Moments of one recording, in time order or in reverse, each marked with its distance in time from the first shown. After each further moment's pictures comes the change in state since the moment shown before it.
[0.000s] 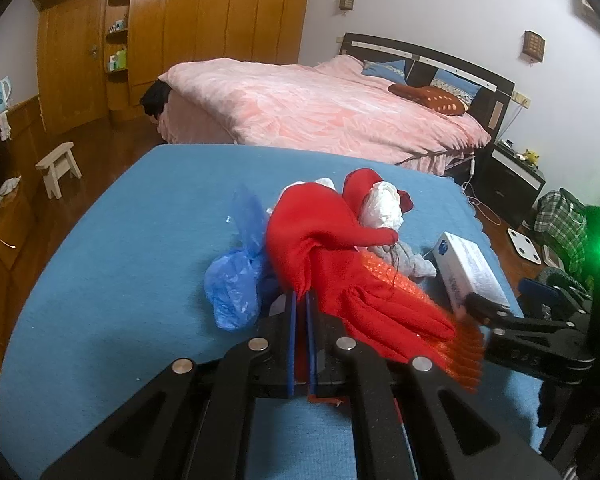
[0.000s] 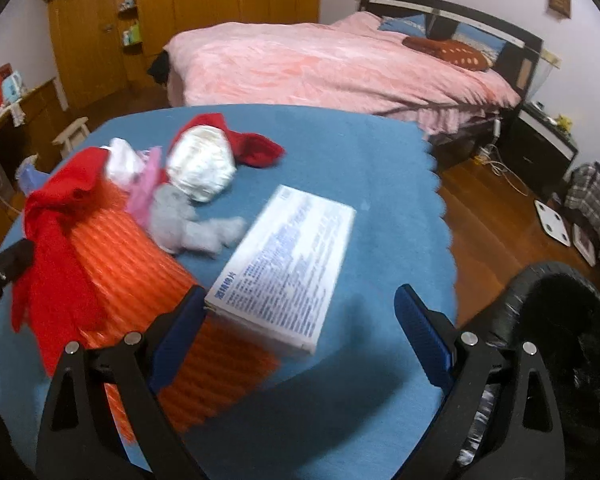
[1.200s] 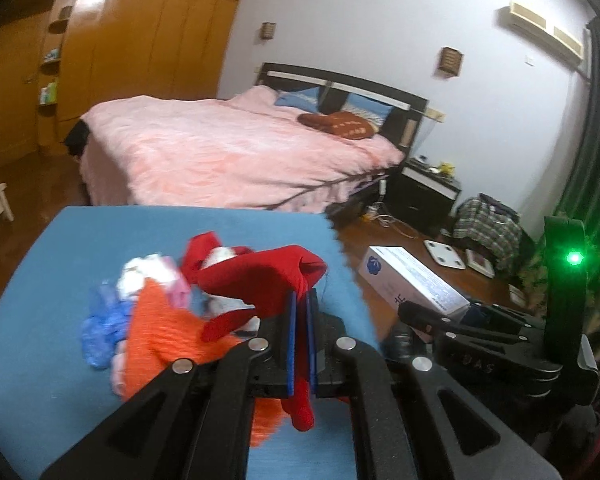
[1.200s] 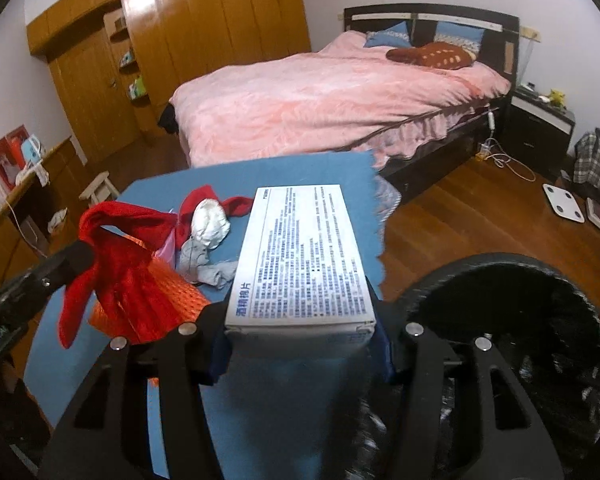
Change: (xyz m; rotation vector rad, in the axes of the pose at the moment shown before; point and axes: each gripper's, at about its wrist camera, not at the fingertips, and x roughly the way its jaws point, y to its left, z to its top) left arm -0.065 -0.116 0.031 0.099 -0.107 -0.299; right arm -0.105 -0.098 0.002 0.130 -0.113 0.135
